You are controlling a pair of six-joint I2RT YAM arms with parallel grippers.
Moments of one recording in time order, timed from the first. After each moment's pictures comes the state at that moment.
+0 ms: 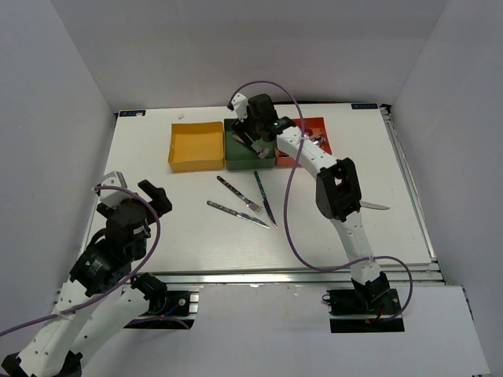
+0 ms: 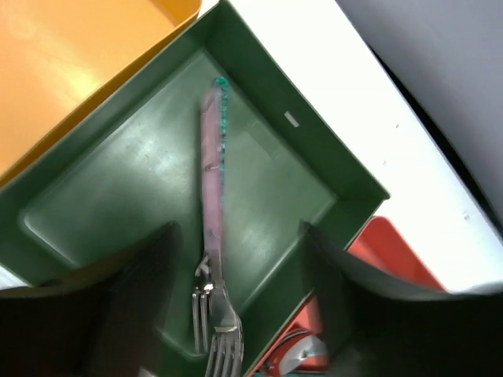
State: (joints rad) left arm -0.62 0.50 0.86 -0.74 -0.79 -0.62; right arm 0.61 2.39 2.21 -0.41 0.00 -0.43
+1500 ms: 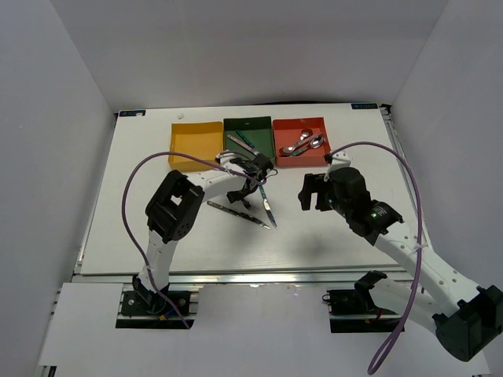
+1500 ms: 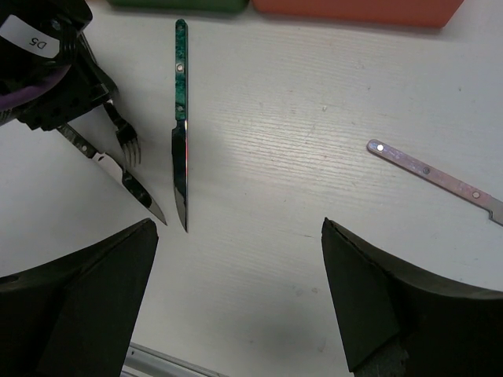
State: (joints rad) left arm -0.73 2.11 1.52 -0.80 -0.67 -1.28; right arm 0.60 0.94 0.79 -0.41 0.14 0.31
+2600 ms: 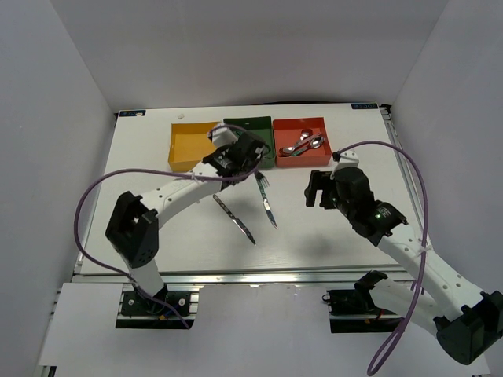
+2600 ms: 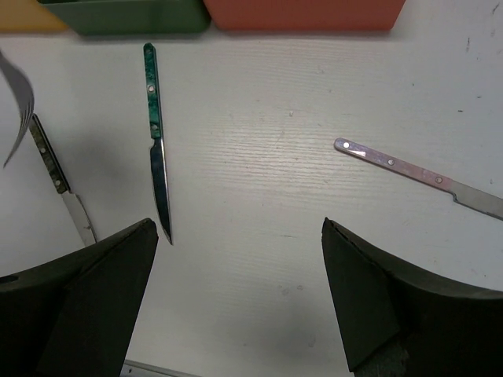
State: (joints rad) left arm -0.77 1.70 1.37 -0.49 -0.62 -1.24; right arm 0.60 0.92 0.79 -0.44 0.24 0.35
